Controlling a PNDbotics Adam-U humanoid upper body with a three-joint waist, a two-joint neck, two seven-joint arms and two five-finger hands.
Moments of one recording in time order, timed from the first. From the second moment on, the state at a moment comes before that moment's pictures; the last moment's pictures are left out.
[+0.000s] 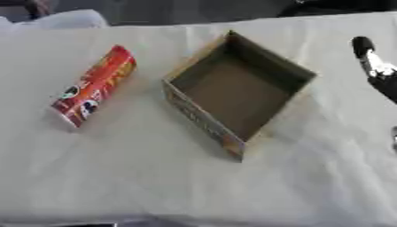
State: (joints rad) left arm -0.05 0.39 0.04 -1.96 -0.50 0.19 0.52; right arm -0.27 -0.51 -0.06 -1.73 0.01 -0.14 -0.43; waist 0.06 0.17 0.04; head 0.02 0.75
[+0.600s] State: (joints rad) left arm -0.08 0.39 0.02 -1.92 -0.50 0.18 0.47; right arm -0.27 -0.51 -0.06 -1.73 0.01 -0.15 -0.43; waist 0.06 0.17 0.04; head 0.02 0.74
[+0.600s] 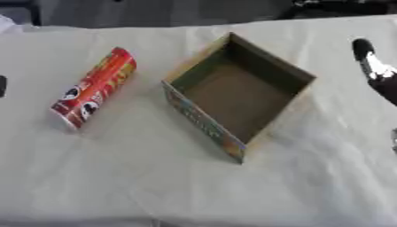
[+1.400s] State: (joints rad) left arm -0.13 0.38 -0.04 -1.80 -0.51 0.13 0.46; right arm -0.27 -0.51 -0.05 -1.73 0.01 -0.15 -0.43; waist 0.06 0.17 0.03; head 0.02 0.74
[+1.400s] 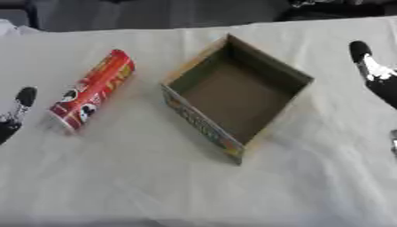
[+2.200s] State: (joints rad) left arm -0.18 0.33 -0.09 -1.66 -0.61 -0.01 0.67; right arm -0.27 -0.51 -0.05 -1.73 0.01 -0.15 -0.42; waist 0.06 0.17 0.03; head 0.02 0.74
